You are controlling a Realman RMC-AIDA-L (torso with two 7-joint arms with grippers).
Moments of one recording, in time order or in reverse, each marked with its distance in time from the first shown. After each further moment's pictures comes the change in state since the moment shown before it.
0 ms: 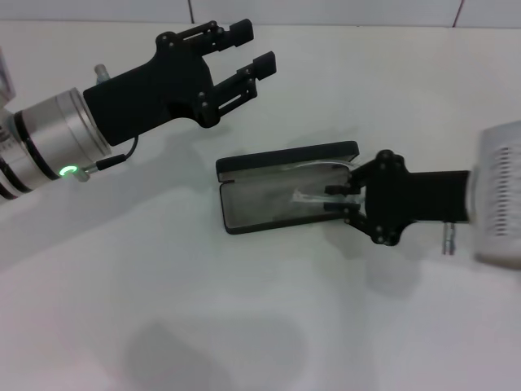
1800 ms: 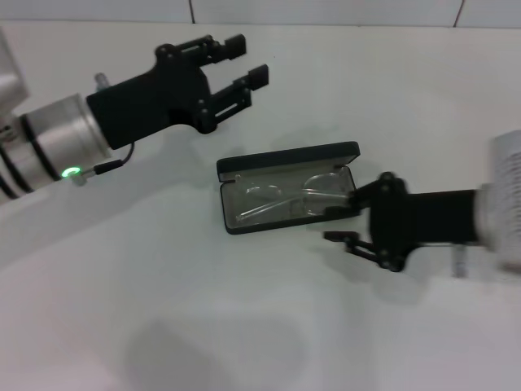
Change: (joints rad) left arm -0.003 0.006 0.005 -0.002 0.042 -0.081 -0.021; right arm -0.040 -0.006 -0.006 -0.049 -0.006 -0.087 0.115
